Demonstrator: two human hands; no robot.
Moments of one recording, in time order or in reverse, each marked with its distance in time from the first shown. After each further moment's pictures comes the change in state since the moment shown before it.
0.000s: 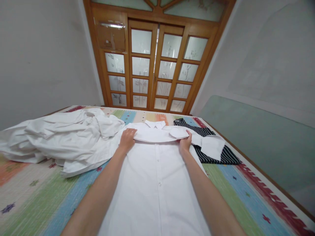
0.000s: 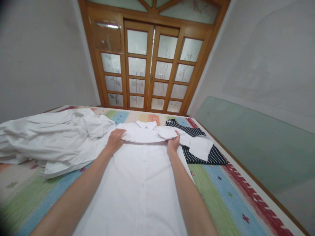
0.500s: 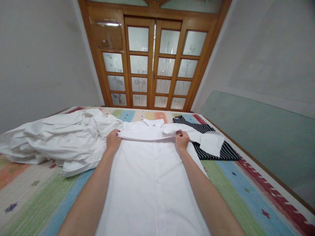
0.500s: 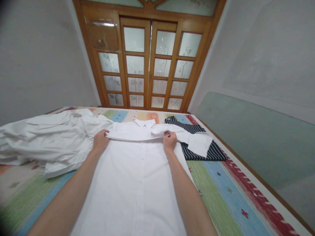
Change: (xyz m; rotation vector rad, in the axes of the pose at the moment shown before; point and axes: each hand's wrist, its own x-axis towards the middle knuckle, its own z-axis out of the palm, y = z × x) left_hand -0.016 -0.041 -0.019 -0.109 0.058 -0.474; right_hand -0.008 -0.018 0.001 -0.502 -0.023 -0.249
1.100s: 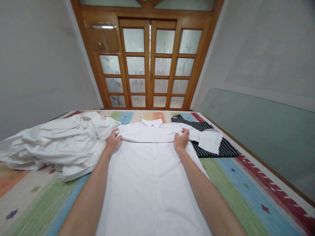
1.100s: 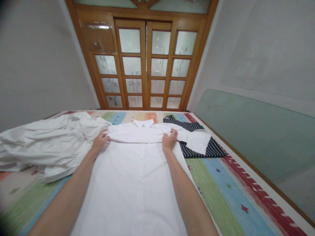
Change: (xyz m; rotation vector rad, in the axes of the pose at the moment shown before) left_hand 0.014 -0.010 0.007 -0.405 -0.092 -0.123; right_hand -0.006 -0.008 -0.002 -0.002 0.101 0.079
